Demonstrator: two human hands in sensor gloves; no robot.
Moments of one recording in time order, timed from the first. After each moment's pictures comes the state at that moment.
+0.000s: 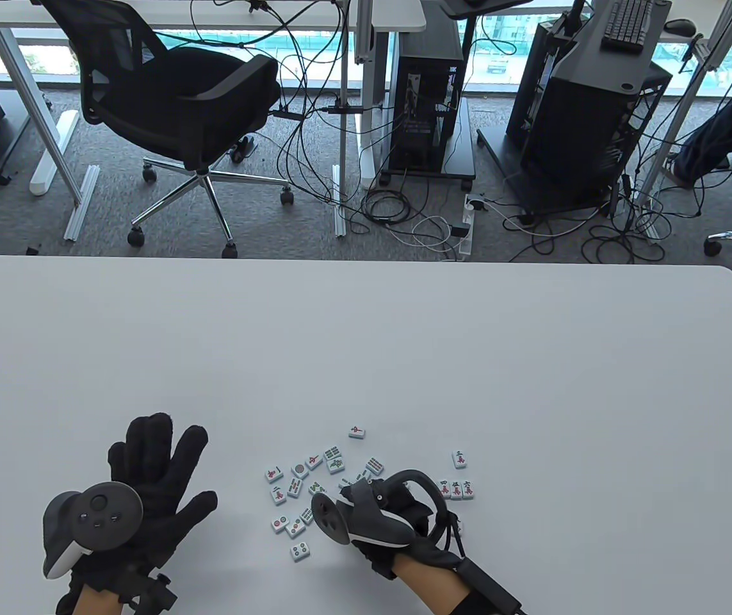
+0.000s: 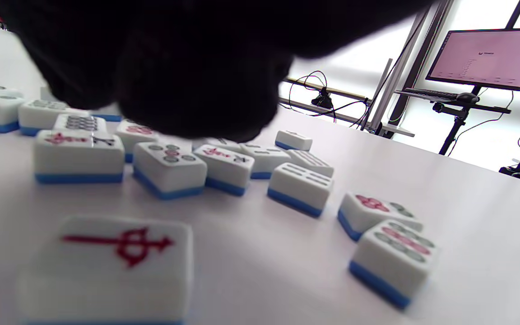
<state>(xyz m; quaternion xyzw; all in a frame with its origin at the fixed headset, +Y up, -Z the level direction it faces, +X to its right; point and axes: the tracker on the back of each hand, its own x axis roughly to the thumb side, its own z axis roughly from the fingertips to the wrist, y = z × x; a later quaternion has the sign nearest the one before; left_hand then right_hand) -0.291 -0.715 -0.218 0.02 -0.14 0.31 0.94 -0.004 -0.746 -0.263 -0.25 -0.01 -0.96 0.11</state>
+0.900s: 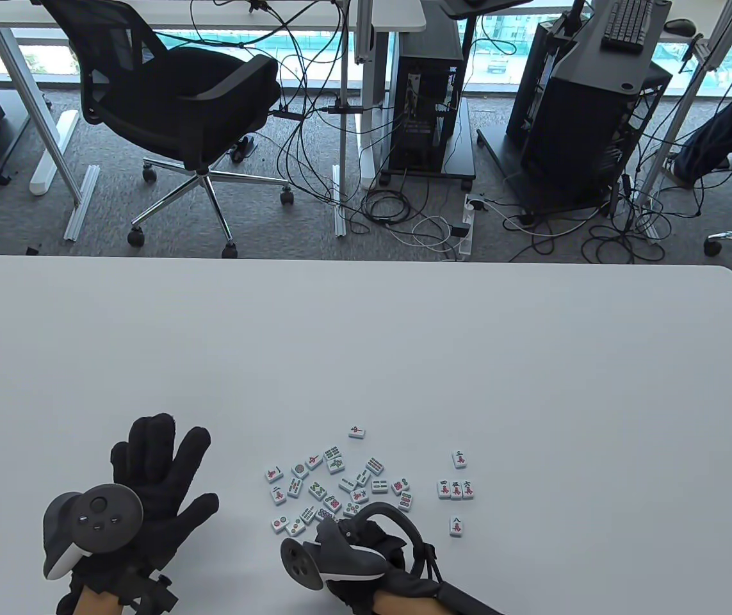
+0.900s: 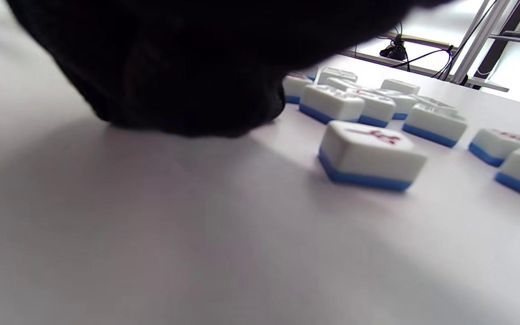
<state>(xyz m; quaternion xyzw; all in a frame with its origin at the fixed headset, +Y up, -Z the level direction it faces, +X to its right) -0.289 -0.715 -0.216 0.02 -0.15 0.31 0.94 -0.025 -0.764 -0.220 -0.34 -0.10 -0.93 0.10</state>
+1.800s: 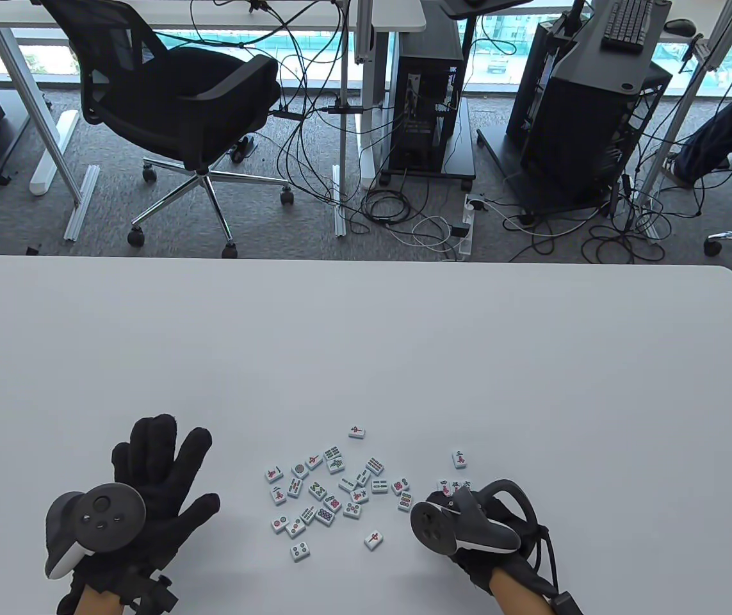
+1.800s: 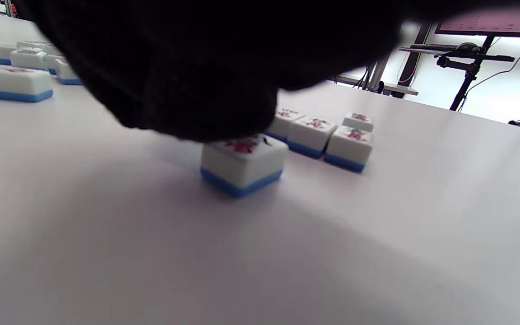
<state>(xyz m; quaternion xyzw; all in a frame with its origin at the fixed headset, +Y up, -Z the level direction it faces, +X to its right) -0.288 -0.716 -0.217 0.01 -0.14 0.30 0.94 0.123 -0.755 -0.257 -0.28 -0.07 -0.95 0.09</state>
